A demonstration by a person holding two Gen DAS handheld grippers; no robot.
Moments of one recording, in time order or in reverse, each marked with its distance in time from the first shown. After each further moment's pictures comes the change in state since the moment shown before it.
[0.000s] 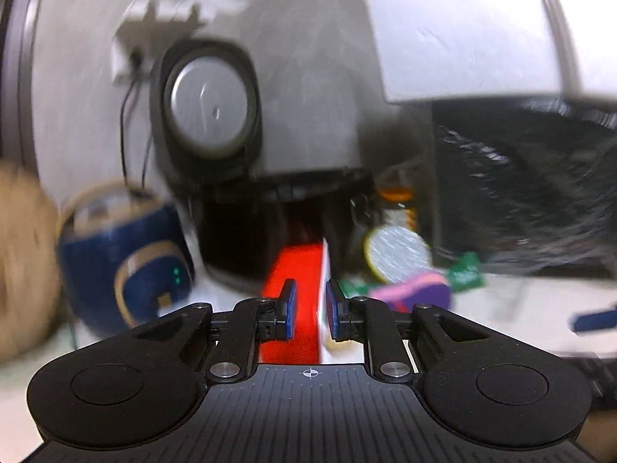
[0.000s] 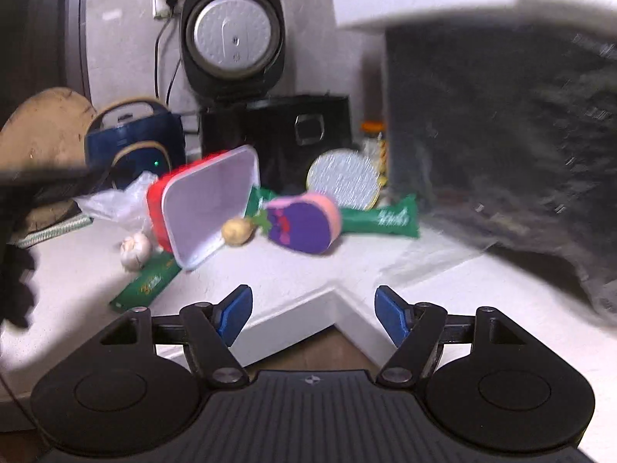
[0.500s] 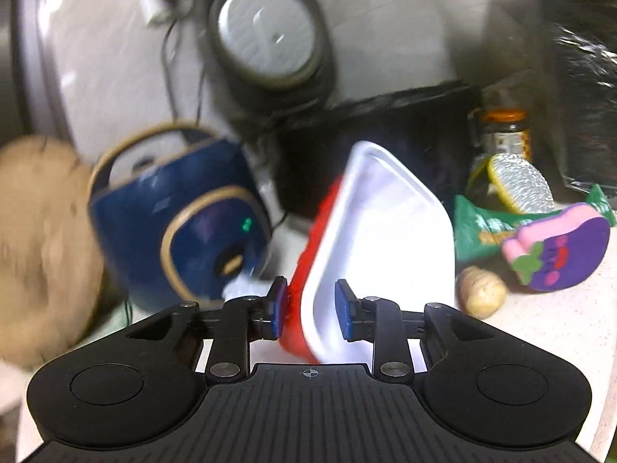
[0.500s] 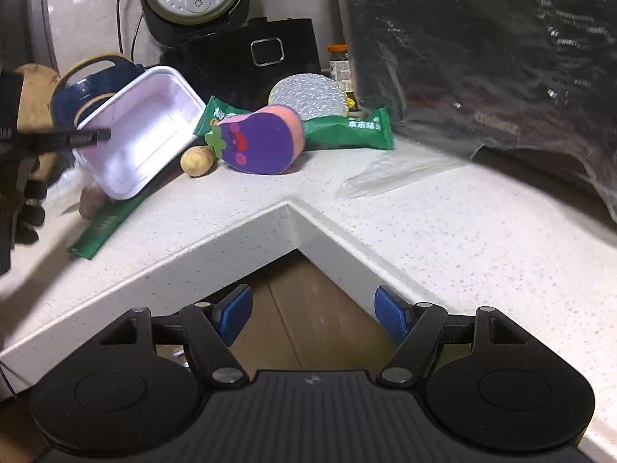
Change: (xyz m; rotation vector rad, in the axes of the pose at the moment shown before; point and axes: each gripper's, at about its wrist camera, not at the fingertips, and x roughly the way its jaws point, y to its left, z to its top) left arm 0.072 0.049 -0.035 -0.010 0.212 0.224; right arm 0.023 -0.039 -0.048 0.082 0.132 0.007
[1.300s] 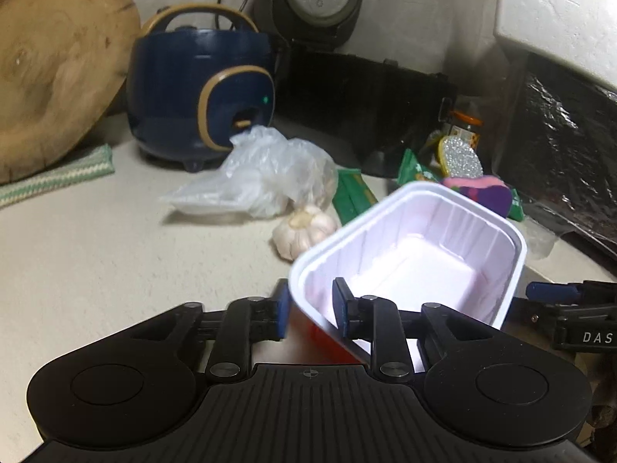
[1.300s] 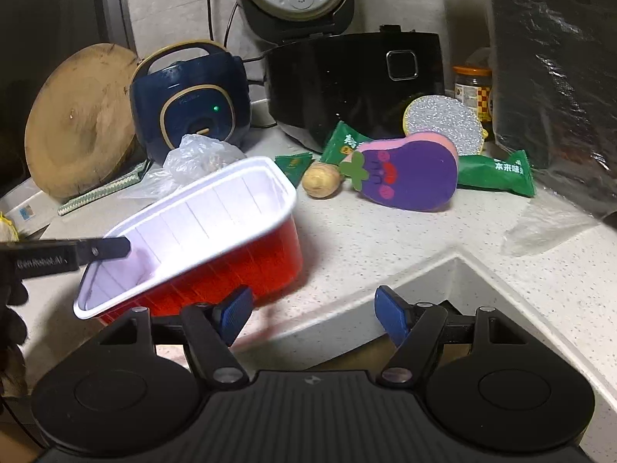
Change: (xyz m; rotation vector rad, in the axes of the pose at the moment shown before) left arm -0.085 0.058 -0.080 -0.322 0.148 -0.267; right arm 0.029 0.094 0.028 -0.121 -0.014 0.177
